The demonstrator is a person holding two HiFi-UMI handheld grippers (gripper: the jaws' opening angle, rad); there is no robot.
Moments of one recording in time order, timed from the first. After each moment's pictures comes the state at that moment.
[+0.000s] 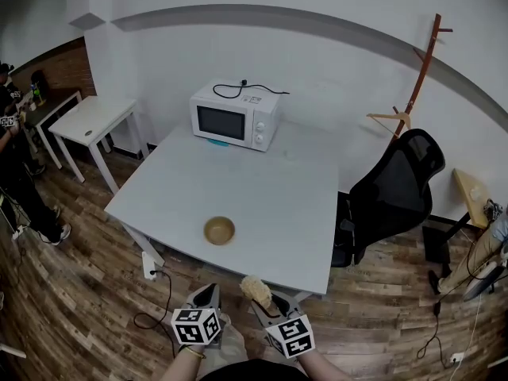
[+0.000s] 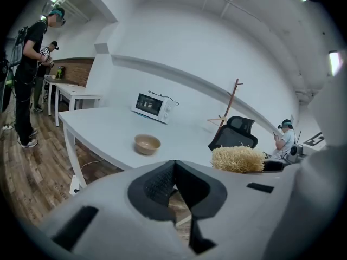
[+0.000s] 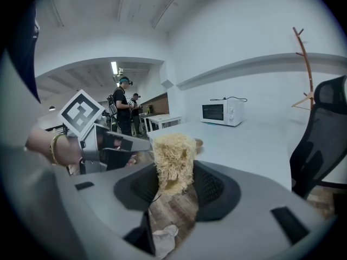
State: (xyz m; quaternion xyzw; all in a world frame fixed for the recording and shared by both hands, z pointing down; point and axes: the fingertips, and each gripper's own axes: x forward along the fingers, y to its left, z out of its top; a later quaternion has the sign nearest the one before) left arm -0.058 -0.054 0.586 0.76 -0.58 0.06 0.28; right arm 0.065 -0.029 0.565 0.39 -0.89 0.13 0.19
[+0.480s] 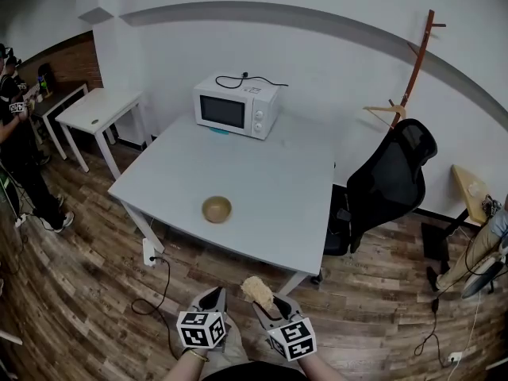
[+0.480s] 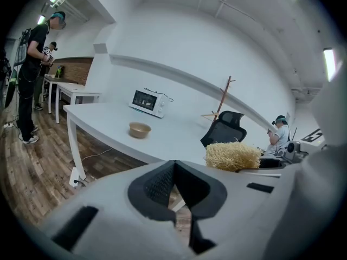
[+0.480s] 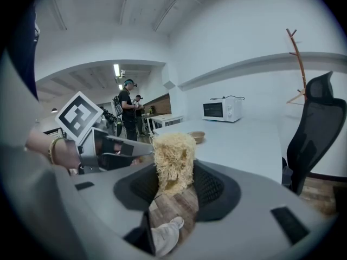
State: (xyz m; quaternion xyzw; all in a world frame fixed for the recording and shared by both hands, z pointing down) left arm -0.009 0.030 0.601 0.77 -0.57 0.06 0.28; right arm 0.102 0.051 0.581 0.39 -0.89 0.14 0.18
